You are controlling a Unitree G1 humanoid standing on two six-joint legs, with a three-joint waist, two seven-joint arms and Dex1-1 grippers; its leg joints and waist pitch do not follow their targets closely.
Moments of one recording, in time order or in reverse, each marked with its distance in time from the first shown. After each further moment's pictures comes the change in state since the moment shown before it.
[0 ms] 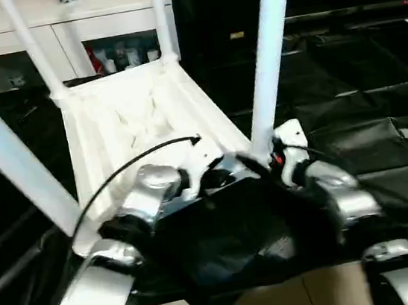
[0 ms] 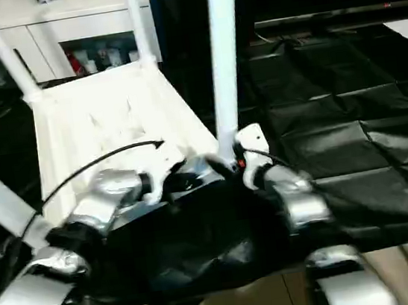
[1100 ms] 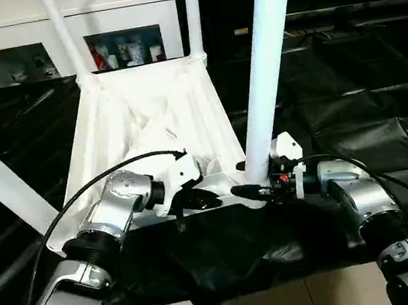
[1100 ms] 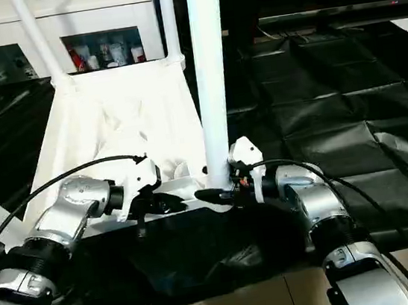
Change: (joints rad) left arm 0.087 0.109 -0.037 -0.156 -0.028 -0.014 -0.177; right arm 0.010 -0.037 0.053 -0.061 0.042 0.055 0.243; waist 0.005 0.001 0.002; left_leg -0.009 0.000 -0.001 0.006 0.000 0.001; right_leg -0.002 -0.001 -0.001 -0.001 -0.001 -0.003
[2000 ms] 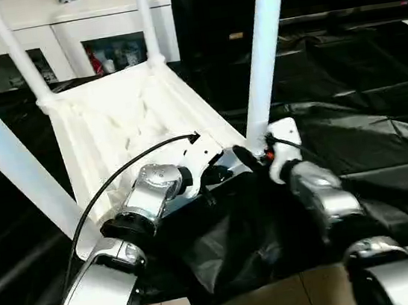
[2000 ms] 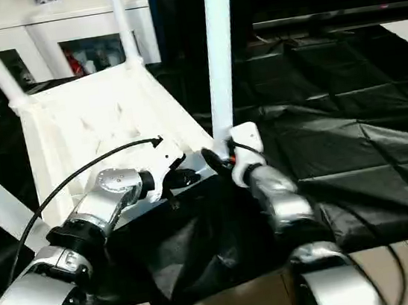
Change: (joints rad) left arm -0.136 -0.179 0.042 0.221 0.040 0.065 0.394; right arm -0.053 0.165 -0.140 0.157 -0.041 -0.053 -0.579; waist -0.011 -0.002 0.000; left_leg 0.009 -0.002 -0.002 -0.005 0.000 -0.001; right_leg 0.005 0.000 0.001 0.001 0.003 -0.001
